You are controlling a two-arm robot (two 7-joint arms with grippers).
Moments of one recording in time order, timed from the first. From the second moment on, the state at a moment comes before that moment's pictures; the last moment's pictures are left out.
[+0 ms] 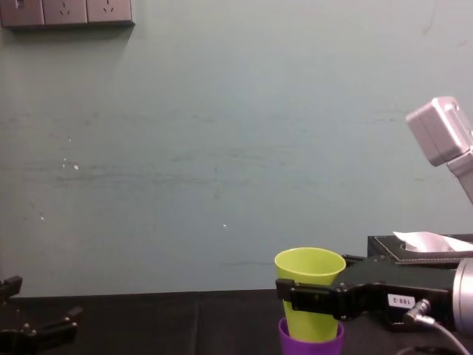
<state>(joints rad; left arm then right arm) -0.20 0.60 0.45 -1.41 -0.25 -0.12 0.03 0.35 0.39 -0.45 -1.42 0.32 0.09 0.46</state>
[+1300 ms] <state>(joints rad) -0.20 0.60 0.45 -1.41 -0.25 -0.12 0.03 0.34 0.38 -0.46 -1.39 0.30 0.07 0.46</state>
